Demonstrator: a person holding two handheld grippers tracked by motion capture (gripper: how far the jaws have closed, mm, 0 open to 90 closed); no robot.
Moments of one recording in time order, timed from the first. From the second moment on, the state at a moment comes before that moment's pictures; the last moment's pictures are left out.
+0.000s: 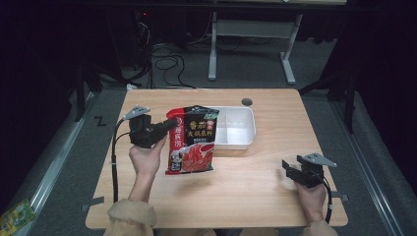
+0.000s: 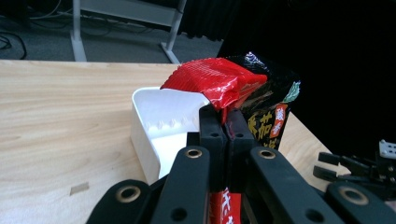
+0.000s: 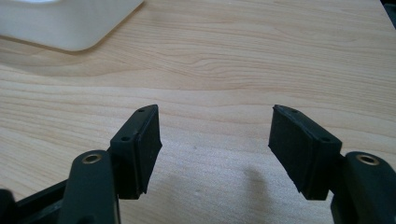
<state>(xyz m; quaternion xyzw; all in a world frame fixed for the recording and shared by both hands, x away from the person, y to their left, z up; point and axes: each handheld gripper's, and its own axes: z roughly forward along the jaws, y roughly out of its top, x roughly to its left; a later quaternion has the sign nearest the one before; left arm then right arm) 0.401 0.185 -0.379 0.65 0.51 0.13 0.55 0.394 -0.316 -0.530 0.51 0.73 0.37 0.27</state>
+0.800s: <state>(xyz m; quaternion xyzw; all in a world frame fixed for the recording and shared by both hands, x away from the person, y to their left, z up) 0.446 0.157 -0.363 0.63 0.53 0.15 0.54 0.394 -0.317 -0.530 0.51 0.73 0.38 0.26</state>
